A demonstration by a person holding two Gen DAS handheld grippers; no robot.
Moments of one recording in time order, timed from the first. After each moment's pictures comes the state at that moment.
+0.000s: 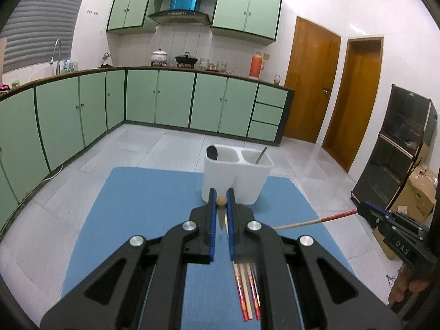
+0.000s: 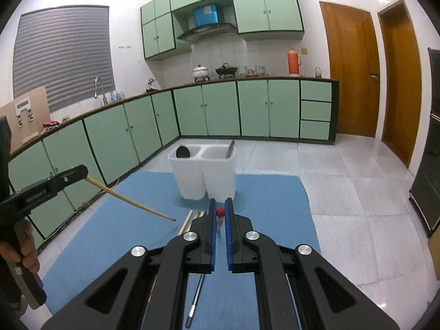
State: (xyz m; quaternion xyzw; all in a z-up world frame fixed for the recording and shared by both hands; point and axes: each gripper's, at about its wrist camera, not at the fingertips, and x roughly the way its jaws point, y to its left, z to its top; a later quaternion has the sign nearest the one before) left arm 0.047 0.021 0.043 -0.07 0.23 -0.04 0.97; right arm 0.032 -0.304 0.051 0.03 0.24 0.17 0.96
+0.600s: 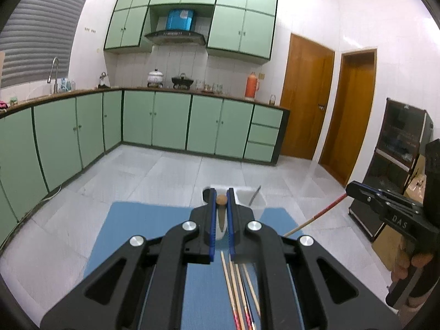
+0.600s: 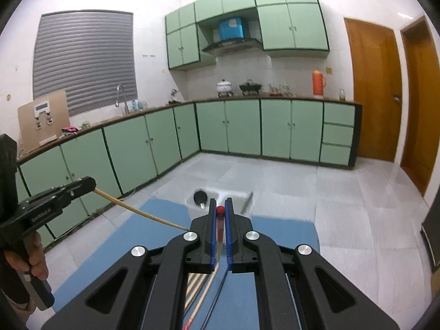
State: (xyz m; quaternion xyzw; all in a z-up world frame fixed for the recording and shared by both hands) left arm 0.056 0.023 0.101 -0.07 0.18 -0.05 0.98; right arm 0.079 -0.296 0.133 0.01 0.20 0.23 0.95
